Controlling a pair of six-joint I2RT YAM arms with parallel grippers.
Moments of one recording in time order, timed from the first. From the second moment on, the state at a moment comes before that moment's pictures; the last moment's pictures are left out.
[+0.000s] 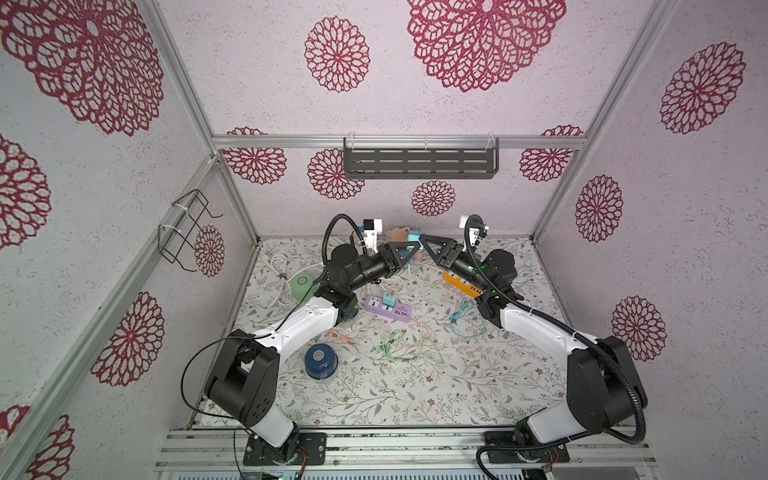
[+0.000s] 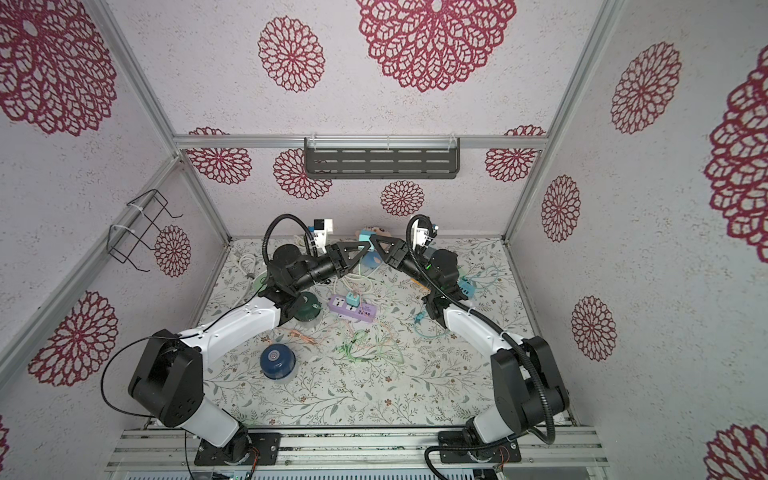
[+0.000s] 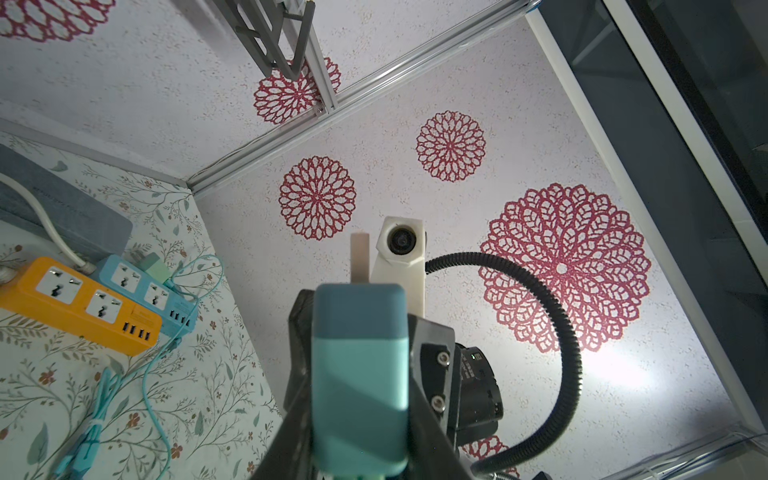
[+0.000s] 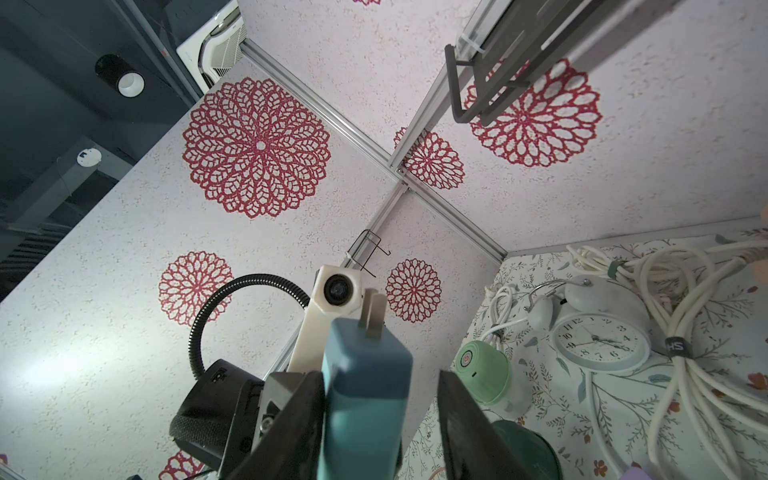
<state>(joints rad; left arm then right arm) -0.53 1.61 1.13 0.66 0.54 -1.21 0.42 1.51 1.01 0.80 -0.55 1.12</state>
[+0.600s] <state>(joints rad) -0.53 1.61 1.12 0.67 0.55 -1.21 0.42 1.58 1.05 0.89 -0.66 1.25</state>
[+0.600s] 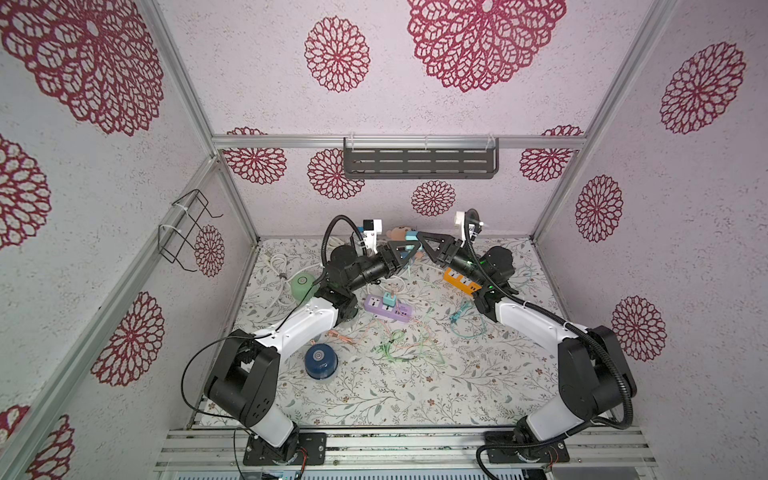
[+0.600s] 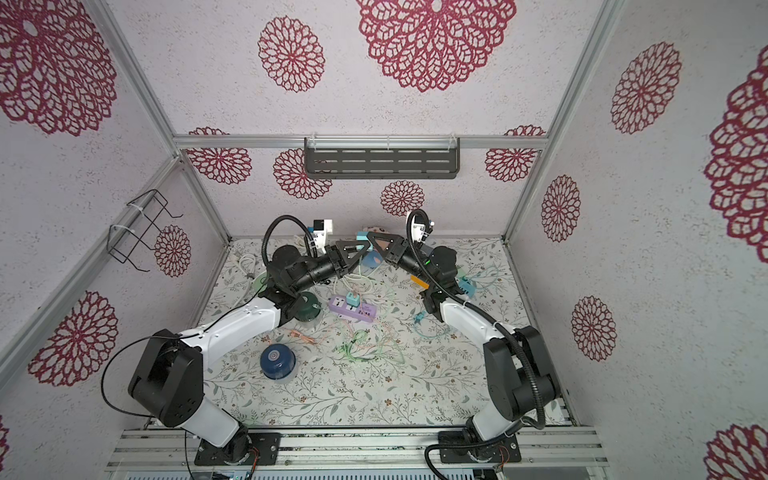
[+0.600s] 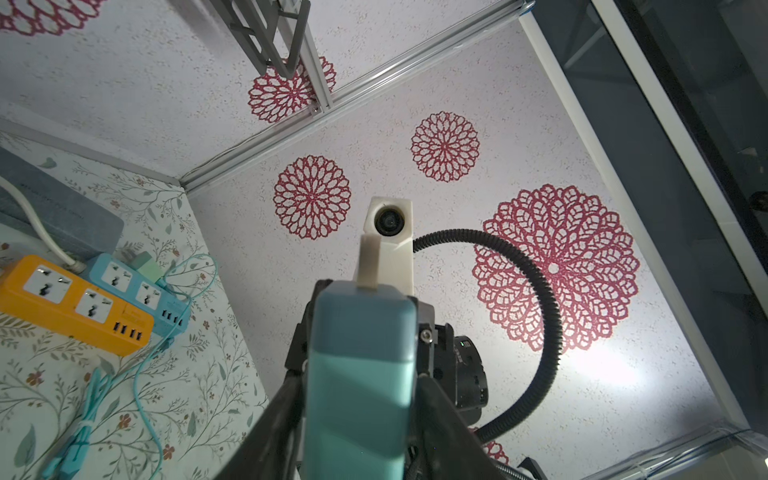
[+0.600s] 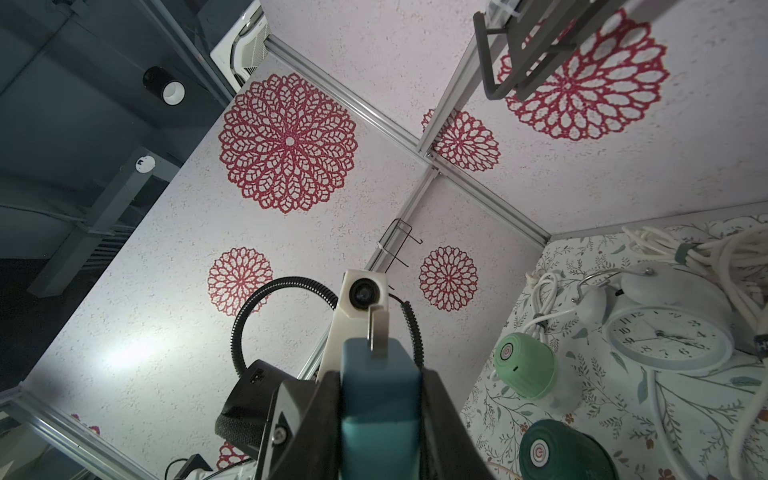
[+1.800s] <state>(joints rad) -0.45 1.56 1.30 -0.12 0.95 -0.72 0.35 1.47 1.18 0.08 -1.00 0.82</state>
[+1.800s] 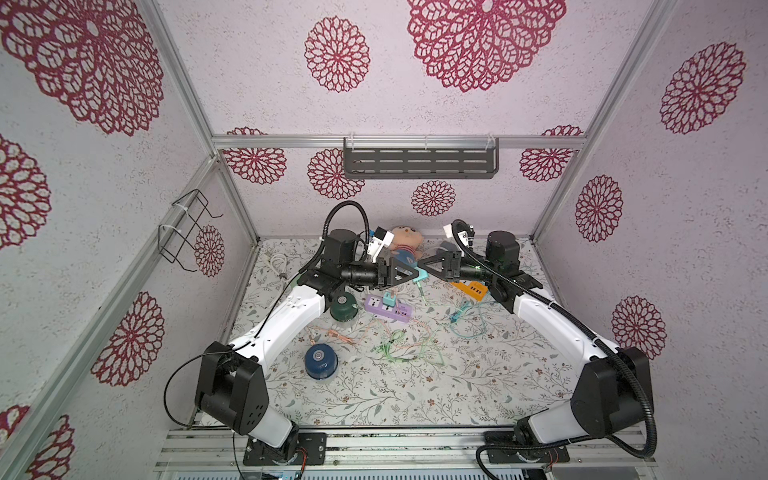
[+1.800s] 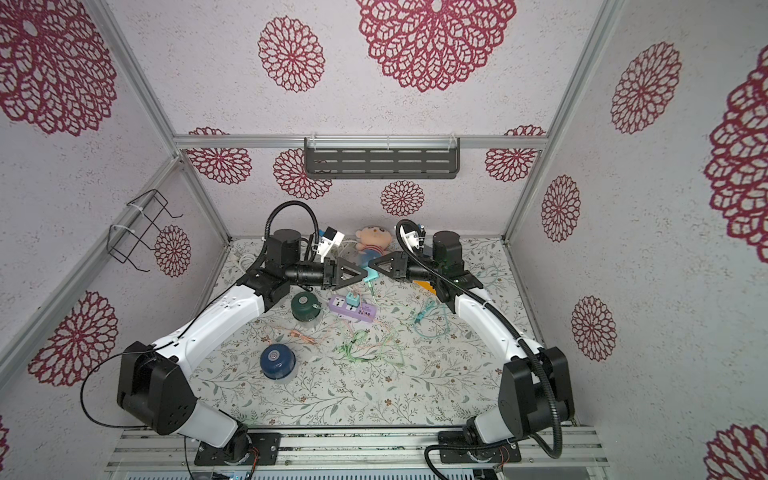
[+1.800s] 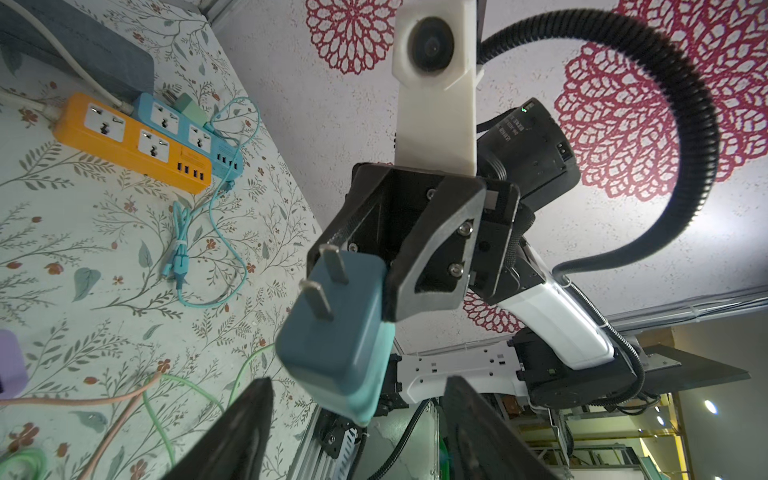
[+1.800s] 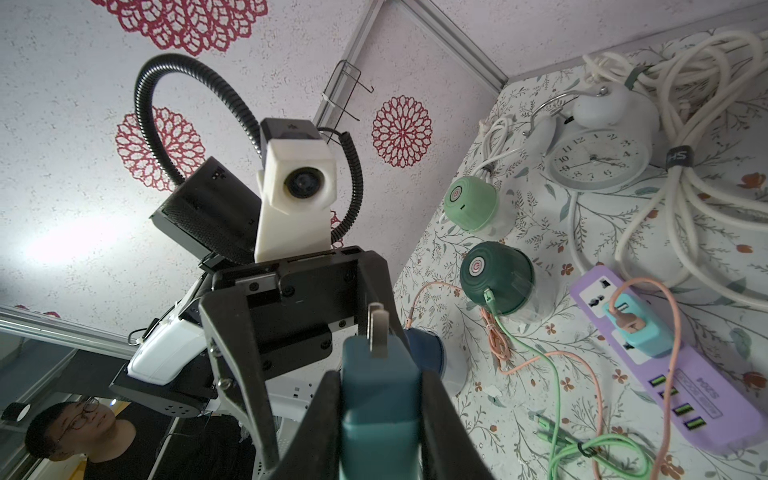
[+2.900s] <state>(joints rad) -0.45 1.58 1.08 0.47 0.82 -1.09 0.37 1.31 0.94 0.50 -0.83 0.97</state>
